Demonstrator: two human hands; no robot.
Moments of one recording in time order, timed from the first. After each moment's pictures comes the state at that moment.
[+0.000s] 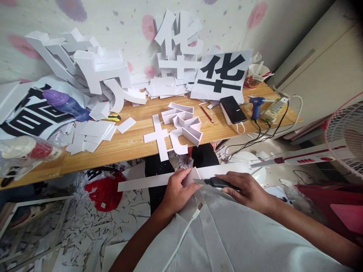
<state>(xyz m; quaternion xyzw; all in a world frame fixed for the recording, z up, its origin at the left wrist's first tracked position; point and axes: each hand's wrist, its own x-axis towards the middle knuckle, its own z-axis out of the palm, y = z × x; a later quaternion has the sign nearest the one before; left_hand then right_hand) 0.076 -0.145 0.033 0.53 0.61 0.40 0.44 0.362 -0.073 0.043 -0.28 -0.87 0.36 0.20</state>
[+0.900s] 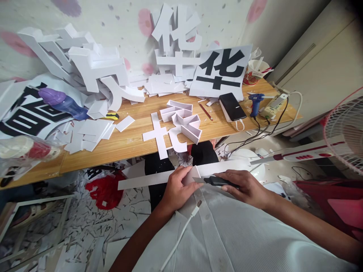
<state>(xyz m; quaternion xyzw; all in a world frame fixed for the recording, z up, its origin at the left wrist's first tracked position) 0.076 -0.146 0.029 0.55 0.60 0.39 0.44 0.366 -0.073 0.040 -0.28 -0.87 0.37 0.18</state>
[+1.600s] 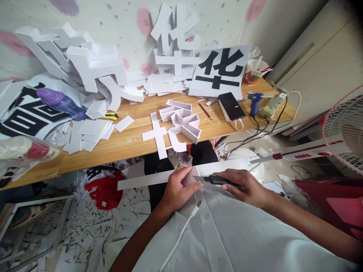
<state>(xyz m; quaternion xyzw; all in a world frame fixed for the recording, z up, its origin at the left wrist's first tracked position) 0.075 -0.148 0.029 0.55 0.58 0.41 0.44 0.367 -0.073 0.038 -0.28 -0.87 0.37 0.19</state>
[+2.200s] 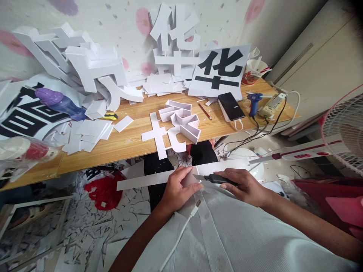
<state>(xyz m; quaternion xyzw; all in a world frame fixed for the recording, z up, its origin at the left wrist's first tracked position) 0.074 -0.149 0.026 0.55 0.57 0.42 0.44 0.367 -0.071 0.035 -0.28 -0.86 0.38 0.19</state>
